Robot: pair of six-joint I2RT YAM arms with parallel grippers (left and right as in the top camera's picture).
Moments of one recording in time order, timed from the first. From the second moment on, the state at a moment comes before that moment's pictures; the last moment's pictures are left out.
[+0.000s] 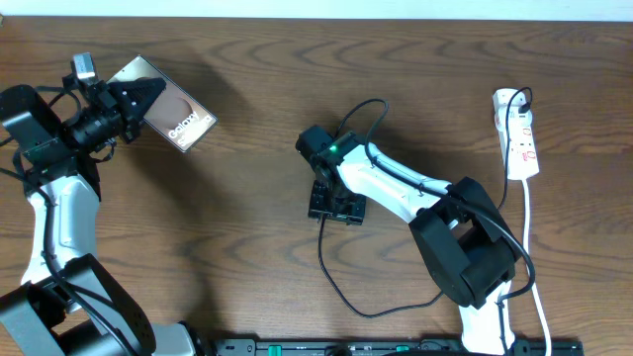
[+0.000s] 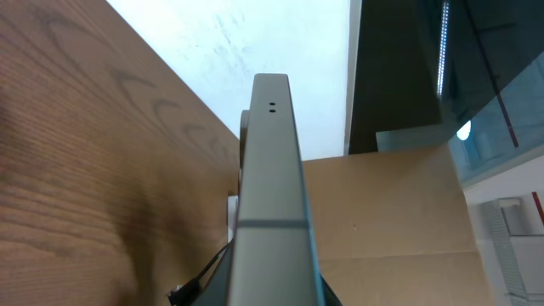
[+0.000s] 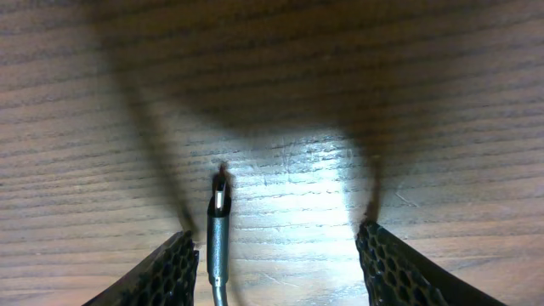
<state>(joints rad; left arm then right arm) 0.49 1.58 1.03 0.24 1.30 -1.06 0.70 2.09 1.45 -0.97 -0.15 0.87</state>
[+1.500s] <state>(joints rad) 0.49 1.58 1.03 0.24 1.30 -1.06 0.70 2.09 1.45 -0.96 -0.14 0.88</state>
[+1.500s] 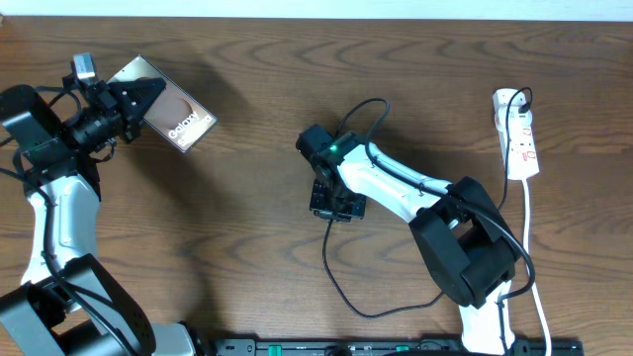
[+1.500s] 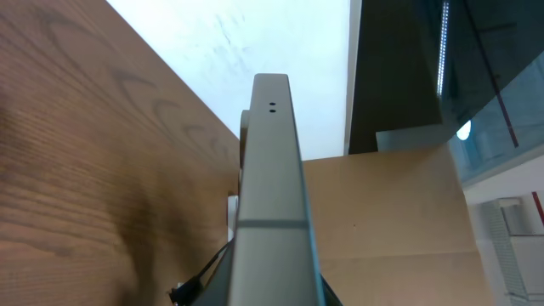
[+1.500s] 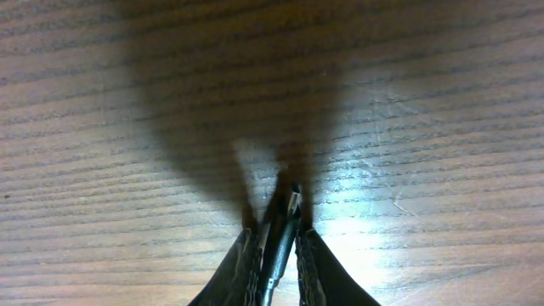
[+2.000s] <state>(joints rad) 0.49 1.58 1.03 0.24 1.30 -1.06 0.70 2.09 1.45 -0.96 -0.14 0.88</state>
